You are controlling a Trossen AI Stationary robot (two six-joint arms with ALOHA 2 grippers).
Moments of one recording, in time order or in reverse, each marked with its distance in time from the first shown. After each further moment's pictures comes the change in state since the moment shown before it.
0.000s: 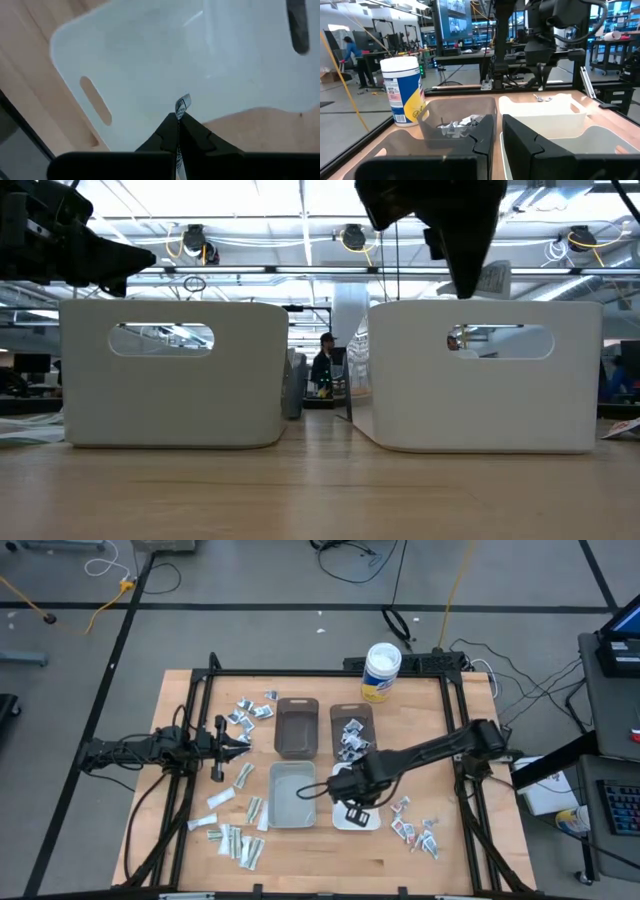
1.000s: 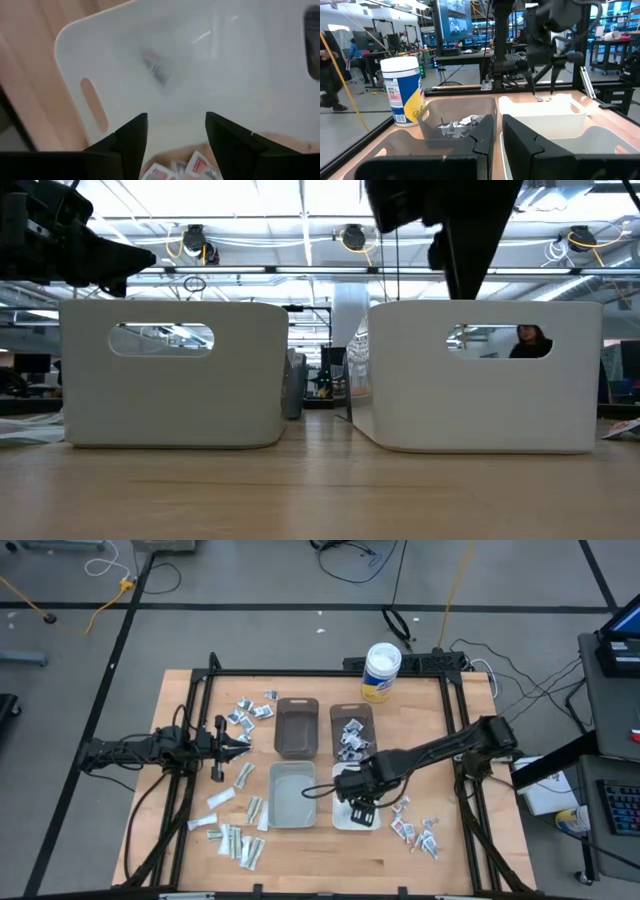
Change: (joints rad) left arm 0.000 0.000 0.000 0.000 0.000 0.000; right arm 0.001 -0.090 -0.157 0.175 0.010 -0.075
